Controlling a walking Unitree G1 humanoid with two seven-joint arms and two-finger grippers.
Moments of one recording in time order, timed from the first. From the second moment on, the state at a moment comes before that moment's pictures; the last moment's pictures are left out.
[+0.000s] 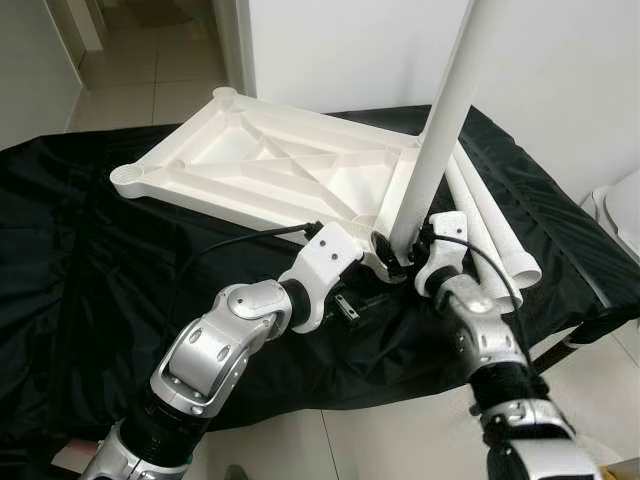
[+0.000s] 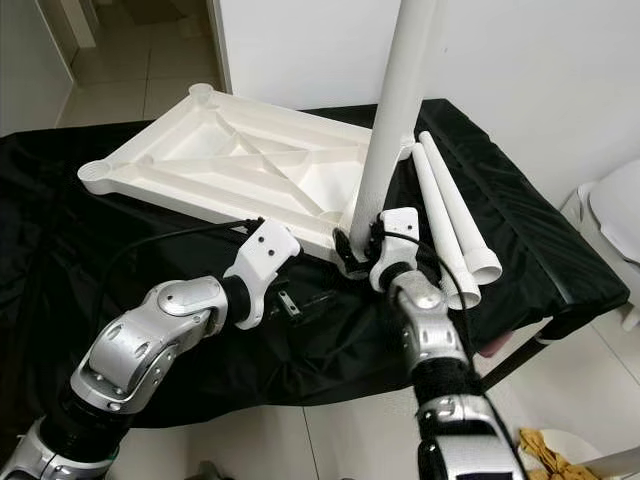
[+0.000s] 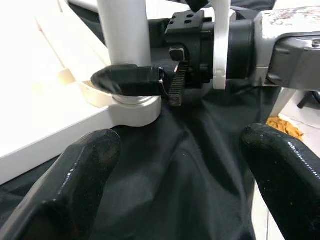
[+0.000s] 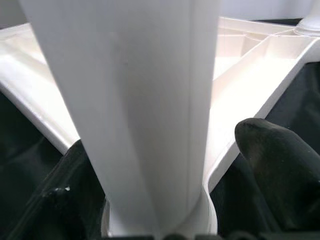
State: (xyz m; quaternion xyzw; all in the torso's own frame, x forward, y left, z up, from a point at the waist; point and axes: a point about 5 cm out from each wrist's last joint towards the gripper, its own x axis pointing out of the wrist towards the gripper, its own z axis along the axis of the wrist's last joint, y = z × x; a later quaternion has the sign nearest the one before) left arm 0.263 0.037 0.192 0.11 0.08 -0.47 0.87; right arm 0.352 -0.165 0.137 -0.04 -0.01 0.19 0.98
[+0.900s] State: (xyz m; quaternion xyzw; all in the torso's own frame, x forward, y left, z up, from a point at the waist) left arm 0.266 0.043 0.193 0.12 0.08 -0.46 0.87; right arm 0.365 -0.175 0.145 -0.10 0.03 0.36 0.93
